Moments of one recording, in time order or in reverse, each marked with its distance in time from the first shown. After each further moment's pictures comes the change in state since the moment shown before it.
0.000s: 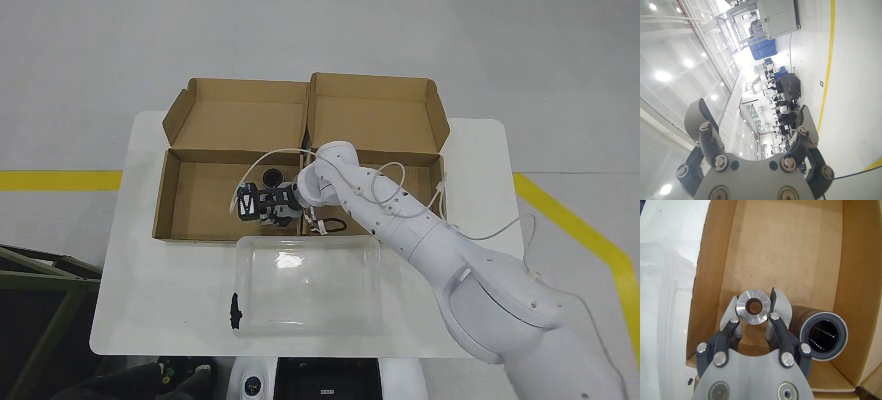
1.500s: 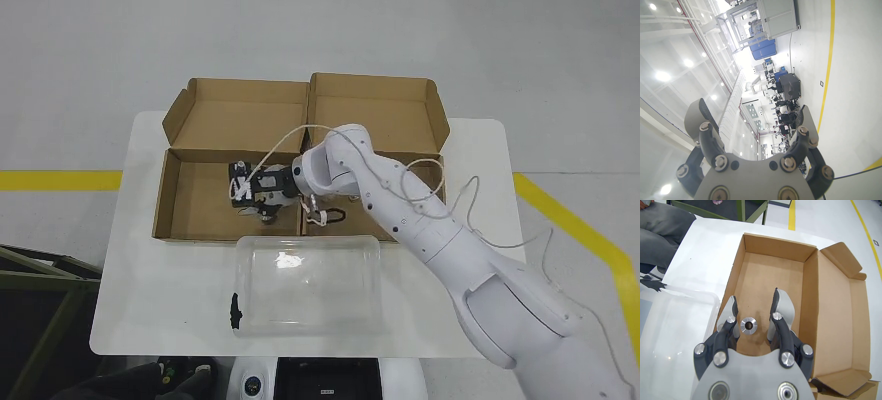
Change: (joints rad) left arm 0.000 0.000 0.000 0.000 0.000 0.000 0.000; right arm -0.094 0.111 0.256 -0.333 -0.016 -0.066 -0.011
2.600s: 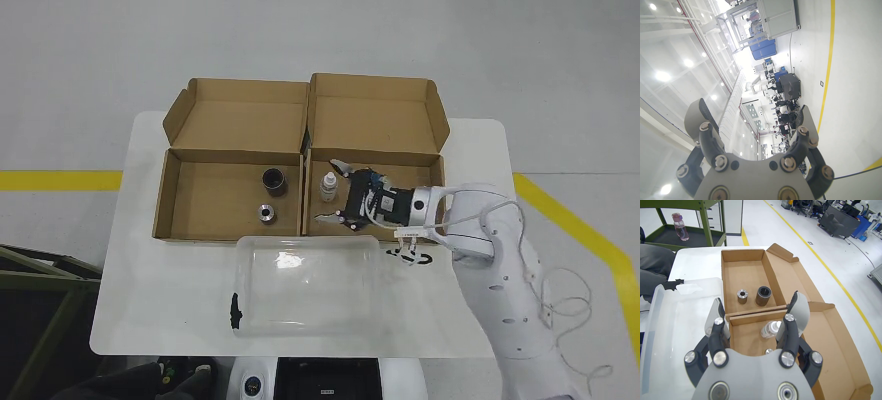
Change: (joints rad) left arm 0.000 0.000 0.000 0.000 0.000 0.000 0.000; right arm -0.672 0.258 0.661 -0.812 -0.008 0.021 0.189
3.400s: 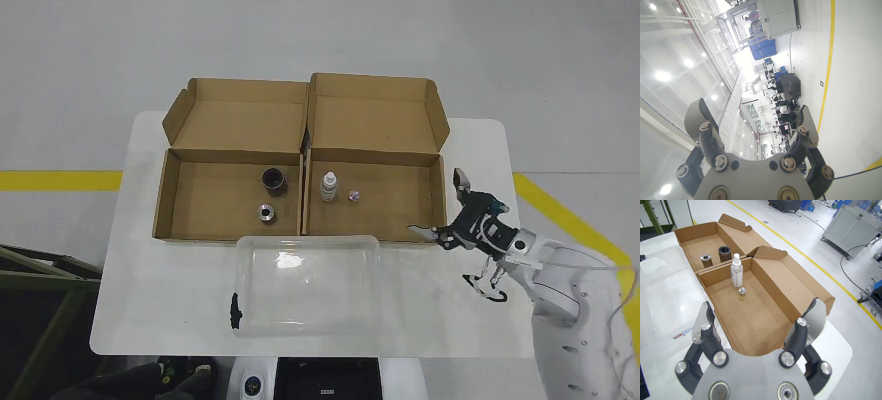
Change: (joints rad) left arm 0.000 0.000 0.000 0.000 0.000 0.000 0.000; right arm -0.405 0.084 0.463 -0.163 -0.114 0.036 -0.209
